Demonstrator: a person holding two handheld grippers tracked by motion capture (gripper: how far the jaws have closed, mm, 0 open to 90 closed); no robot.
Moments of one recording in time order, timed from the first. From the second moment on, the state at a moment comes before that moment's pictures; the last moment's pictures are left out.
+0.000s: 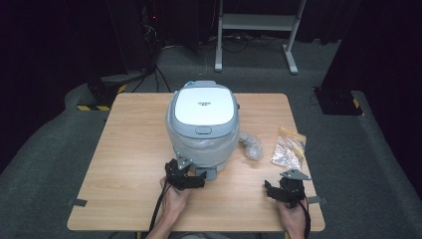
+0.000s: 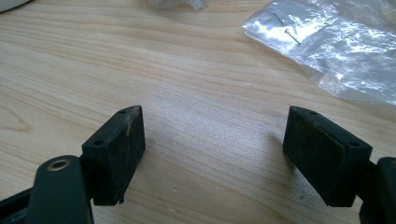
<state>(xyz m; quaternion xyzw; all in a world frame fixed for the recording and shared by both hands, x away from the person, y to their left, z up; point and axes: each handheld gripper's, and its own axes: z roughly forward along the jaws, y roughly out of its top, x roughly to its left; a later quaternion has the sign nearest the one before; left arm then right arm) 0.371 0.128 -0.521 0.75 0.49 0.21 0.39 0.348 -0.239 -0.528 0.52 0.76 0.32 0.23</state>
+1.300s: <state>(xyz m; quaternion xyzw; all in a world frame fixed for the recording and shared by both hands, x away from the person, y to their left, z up) 0.377 0.127 -0.529 0.77 0.49 0.20 0.37 0.343 -0.236 -0.527 0.50 0.77 0.35 0.20</state>
